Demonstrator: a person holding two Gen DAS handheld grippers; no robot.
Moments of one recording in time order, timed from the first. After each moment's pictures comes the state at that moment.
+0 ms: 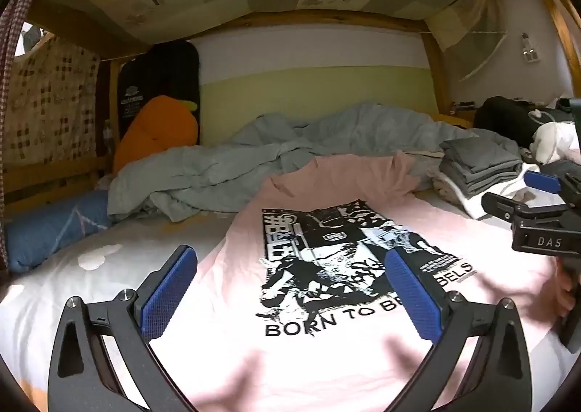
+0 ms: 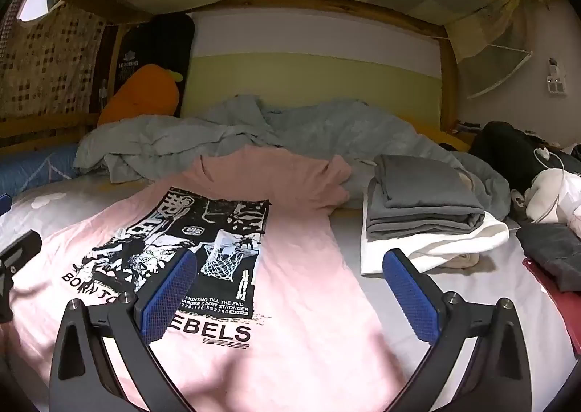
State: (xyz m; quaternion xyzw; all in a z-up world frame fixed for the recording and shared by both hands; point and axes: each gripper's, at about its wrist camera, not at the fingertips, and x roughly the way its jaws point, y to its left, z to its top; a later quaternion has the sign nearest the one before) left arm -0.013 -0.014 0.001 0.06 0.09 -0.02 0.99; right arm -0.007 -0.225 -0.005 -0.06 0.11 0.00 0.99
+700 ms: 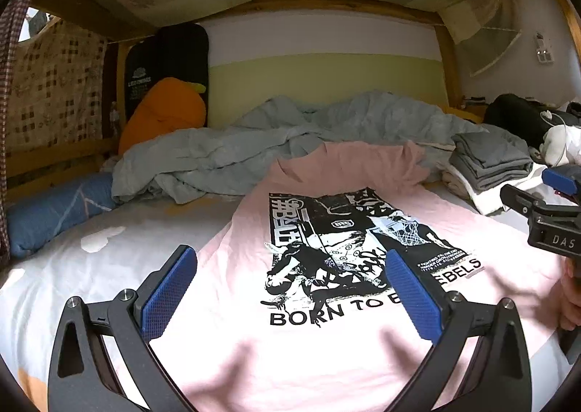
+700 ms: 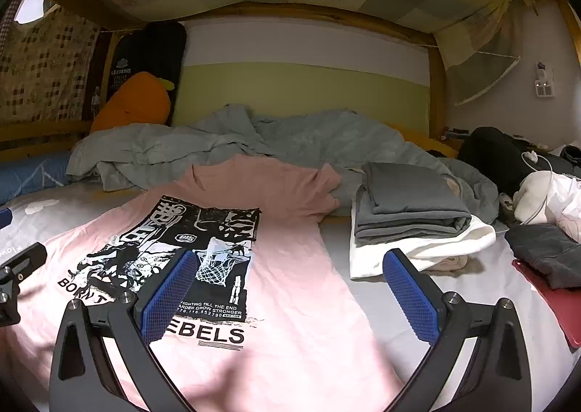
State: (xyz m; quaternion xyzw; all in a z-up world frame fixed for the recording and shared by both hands) left arm -0.007 -0.009 -0.004 0.04 0.12 0.00 0.99; right arm -0.031 -0.235 0.000 -0.04 0.09 -0.02 1.00
